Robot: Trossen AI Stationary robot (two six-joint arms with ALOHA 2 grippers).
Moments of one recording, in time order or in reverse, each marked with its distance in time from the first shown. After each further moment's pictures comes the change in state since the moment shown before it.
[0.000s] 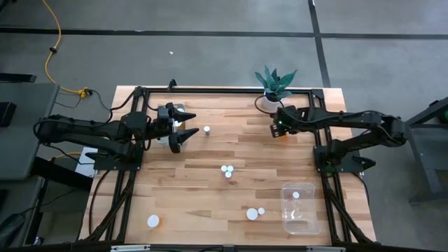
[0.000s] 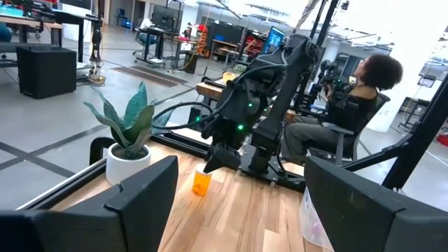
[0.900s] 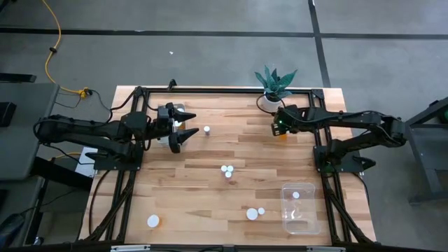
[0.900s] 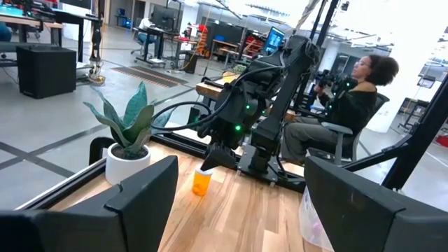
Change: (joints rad) left arm 0.000 0.000 0.000 0.001 0.000 -0.003; right arm -0.018 0.000 -0.012 -0.006 0.047 0.016
